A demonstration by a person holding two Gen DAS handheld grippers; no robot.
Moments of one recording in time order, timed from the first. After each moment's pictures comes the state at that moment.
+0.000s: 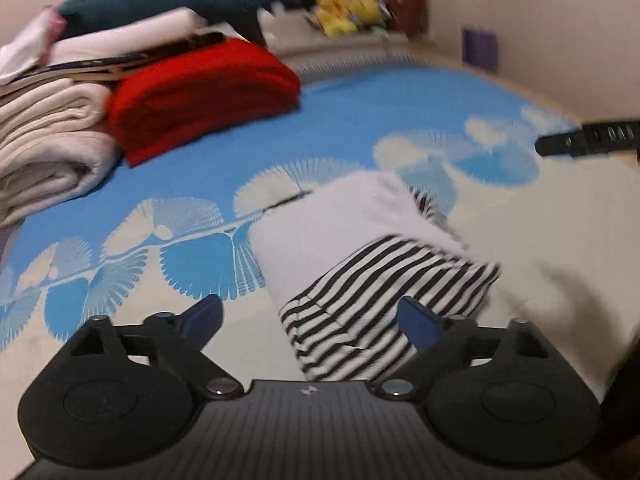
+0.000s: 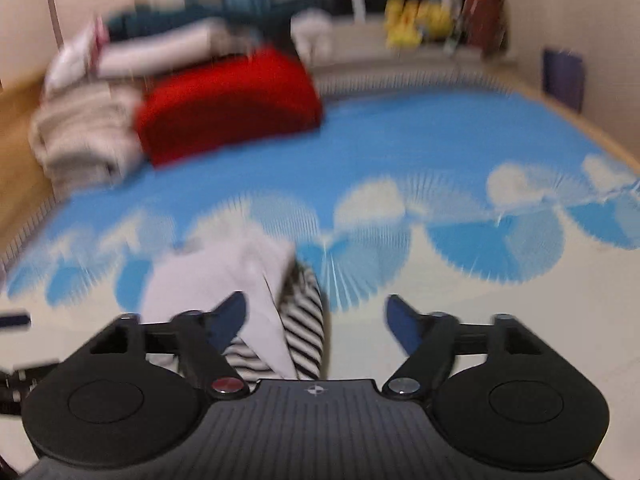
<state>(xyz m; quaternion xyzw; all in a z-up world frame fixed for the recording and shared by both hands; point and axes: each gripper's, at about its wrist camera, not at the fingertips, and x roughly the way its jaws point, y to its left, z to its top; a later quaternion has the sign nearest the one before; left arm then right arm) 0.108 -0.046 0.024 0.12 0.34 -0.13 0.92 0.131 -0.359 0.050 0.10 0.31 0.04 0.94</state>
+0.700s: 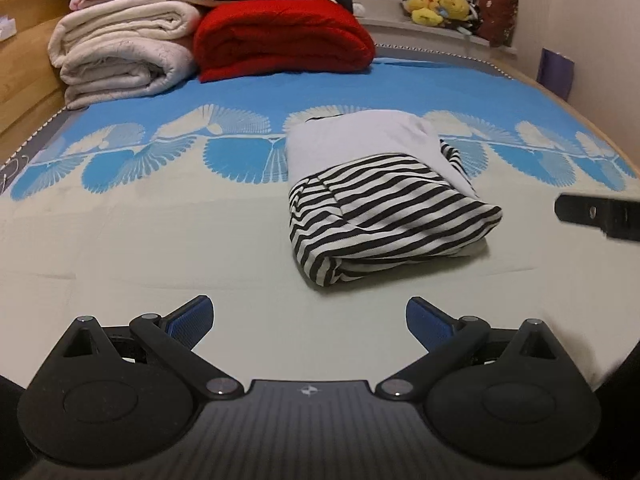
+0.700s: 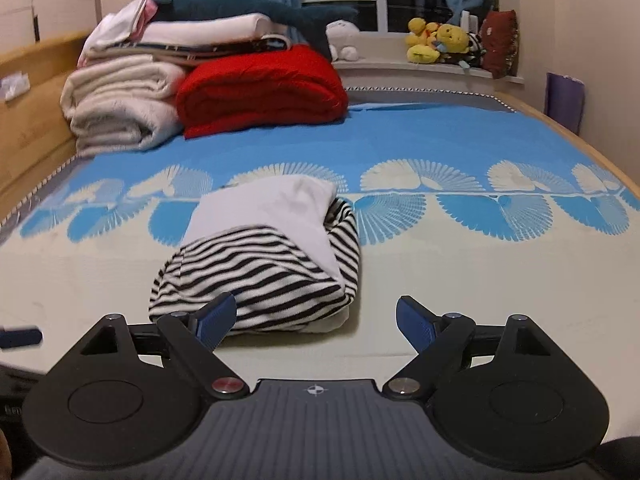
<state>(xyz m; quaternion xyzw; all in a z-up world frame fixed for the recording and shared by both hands) 0.020 -0.058 -0.030 0.02 0.39 -0.01 0.92 0.019 -0.294 0.016 0.03 0.32 0.05 0.95</state>
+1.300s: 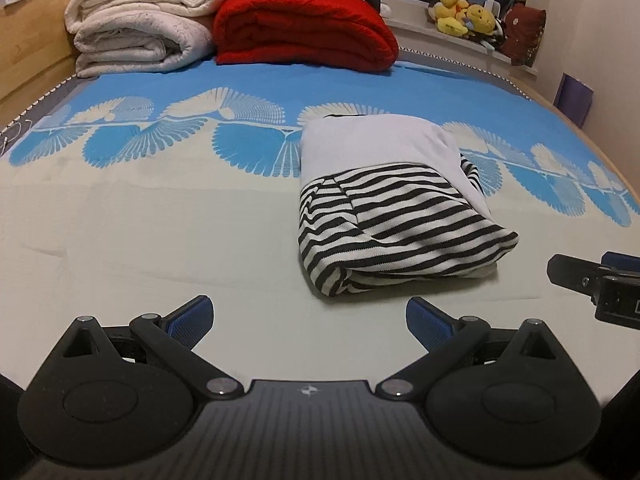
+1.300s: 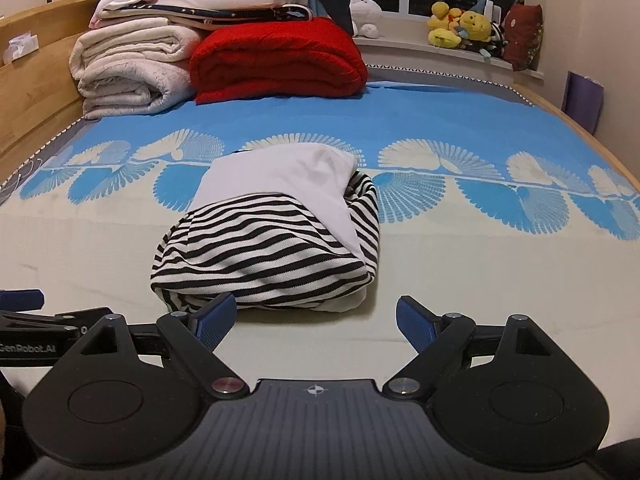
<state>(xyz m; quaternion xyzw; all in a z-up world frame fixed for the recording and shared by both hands) 0.042 -0.043 -0.037 -0.03 0.40 0.00 0.92 0.033 -0.273 0.002 0.00 0.35 0.06 0.93</state>
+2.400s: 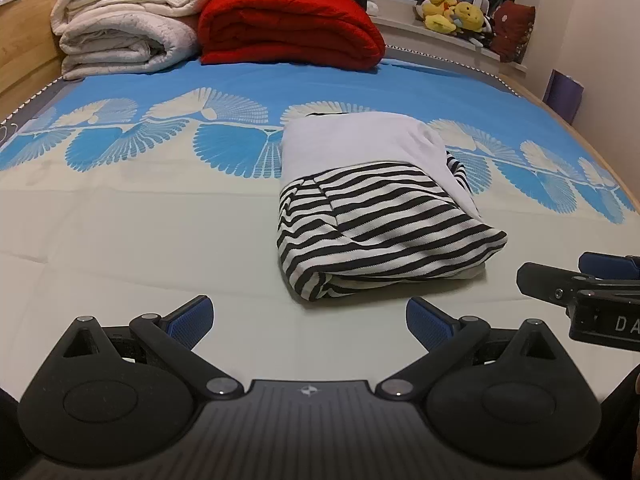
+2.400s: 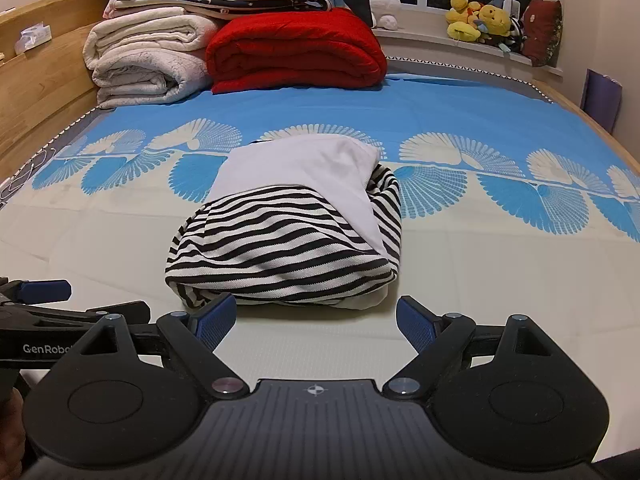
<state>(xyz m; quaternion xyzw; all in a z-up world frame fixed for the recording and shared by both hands) 0.052 -0.053 -0.043 -0.03 0.40 -0.02 0.92 0.041 -0.264 -0.001 0.00 0.37 0.09 0.93</state>
